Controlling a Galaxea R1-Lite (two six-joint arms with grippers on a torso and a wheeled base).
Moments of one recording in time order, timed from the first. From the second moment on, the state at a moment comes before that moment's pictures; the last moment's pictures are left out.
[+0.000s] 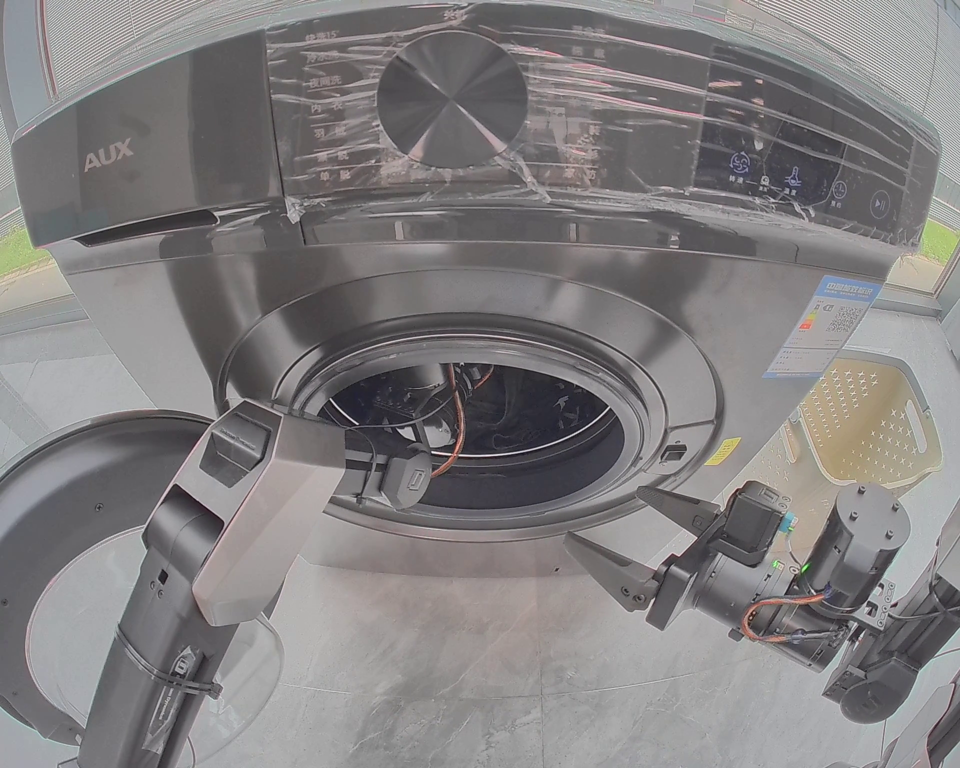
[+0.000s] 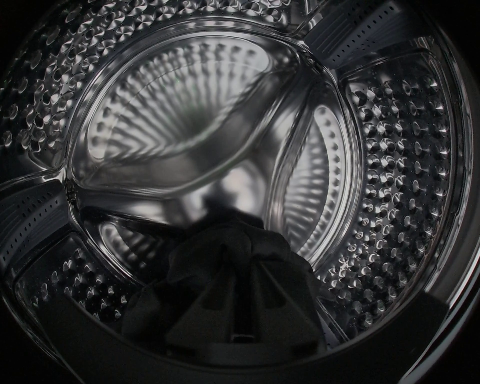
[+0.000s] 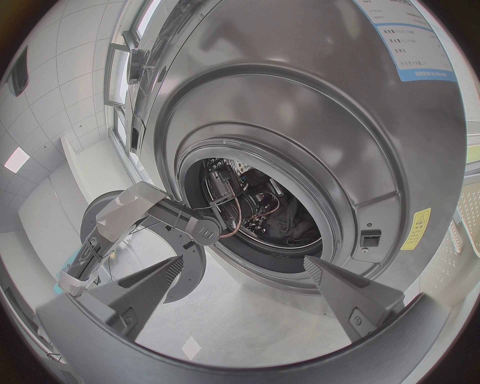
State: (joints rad) left arm -0.52 2.61 -1.95 -0.95 0.21 -0.20; right arm 0.73 1.82 -0.27 -1.54 0.02 0.20
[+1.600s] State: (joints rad) left arm -0.77 1.48 -0.29 -1.18 0.16 -0.09; right arm 0.58 1.41 -0.02 -1.35 -0.03 0.13
